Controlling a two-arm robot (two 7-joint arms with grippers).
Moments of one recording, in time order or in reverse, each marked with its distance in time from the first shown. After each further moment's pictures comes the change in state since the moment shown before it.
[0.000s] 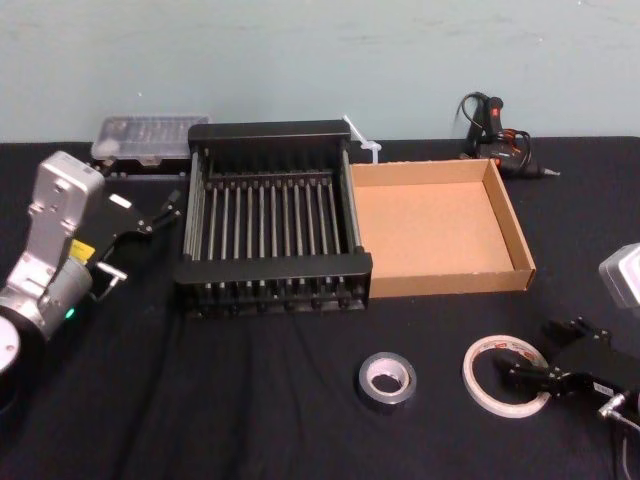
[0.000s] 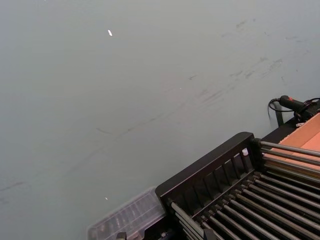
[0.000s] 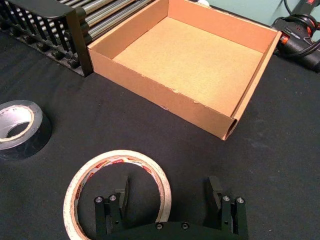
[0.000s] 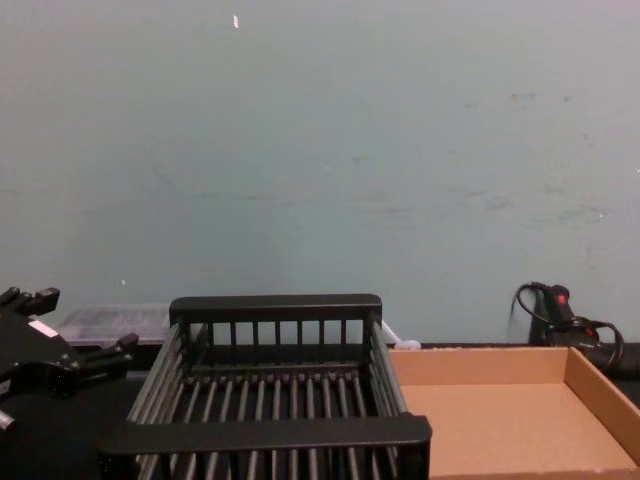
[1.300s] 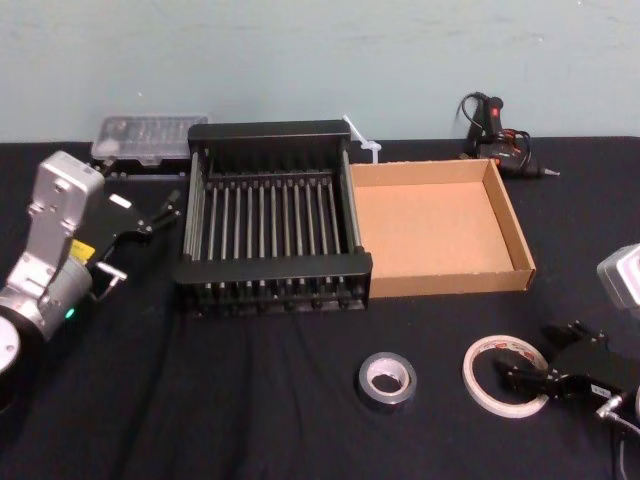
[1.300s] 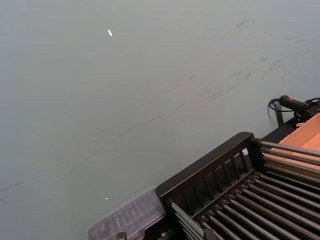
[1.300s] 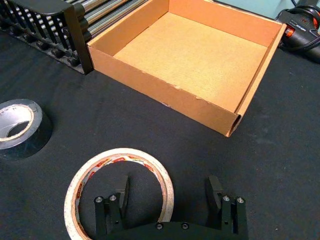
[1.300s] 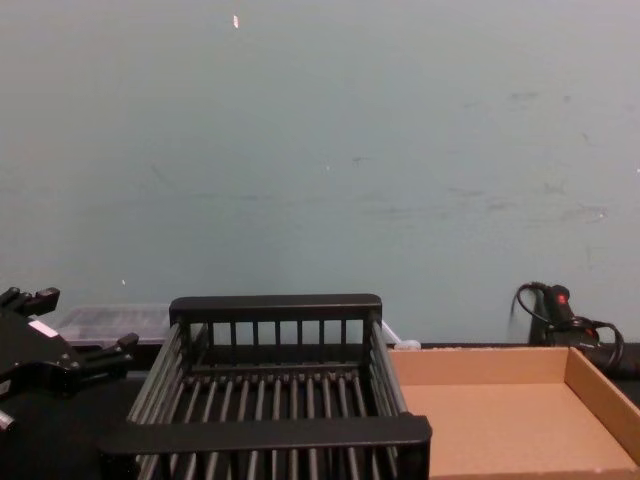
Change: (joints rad) left arm 0.000 0.000 0.000 0.000 0.000 0.000 0.000; right arm 0.002 -0.033 0.020 0.016 -0.019 0.020 0.034
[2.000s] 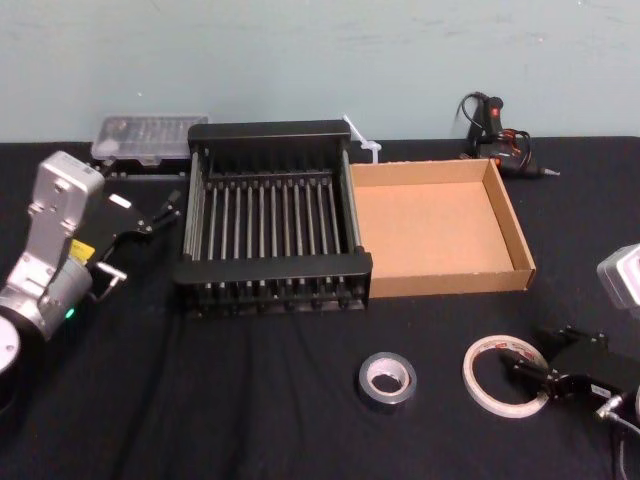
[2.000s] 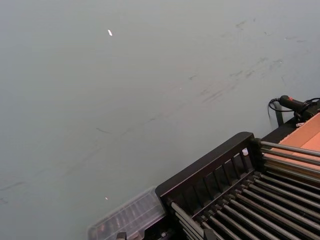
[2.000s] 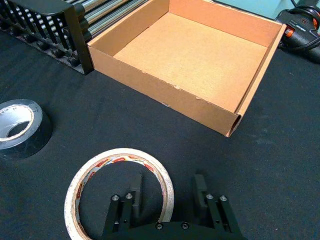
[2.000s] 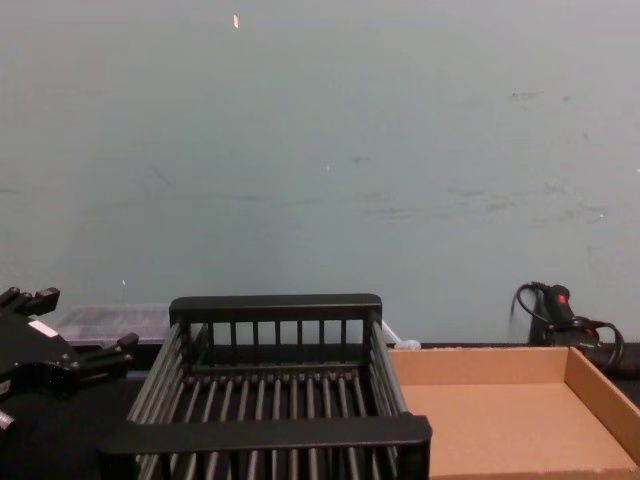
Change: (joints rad) left arm 0.000 0.000 0.000 0.000 0.000 0.000 0.000; right arm -0.001 0.001 -0.001 -0.001 0.000 -0.001 -0.002
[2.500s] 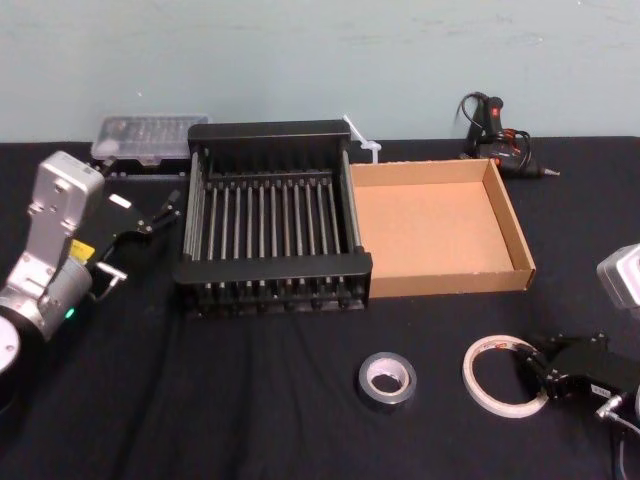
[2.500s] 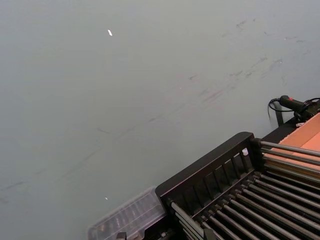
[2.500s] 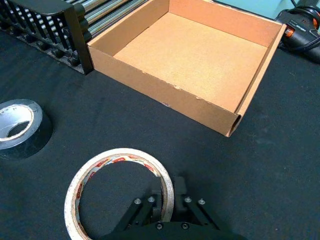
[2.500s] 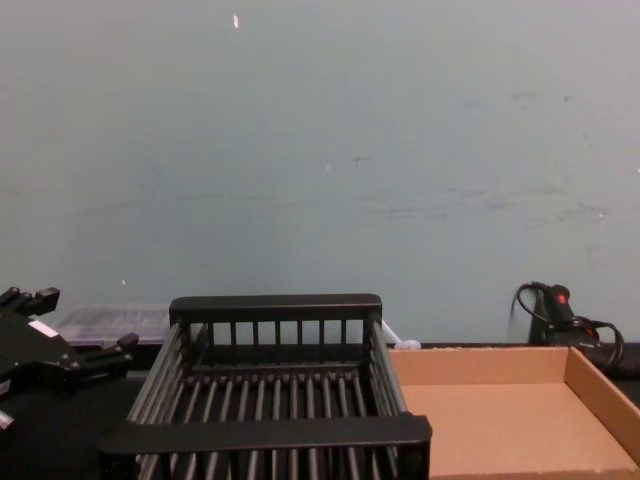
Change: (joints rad) left arm 0.000 0.000 0.000 0.000 0.000 0.000 0.000; right arm 0.000 0.000 0.000 0.000 0.000 0.000 0.000
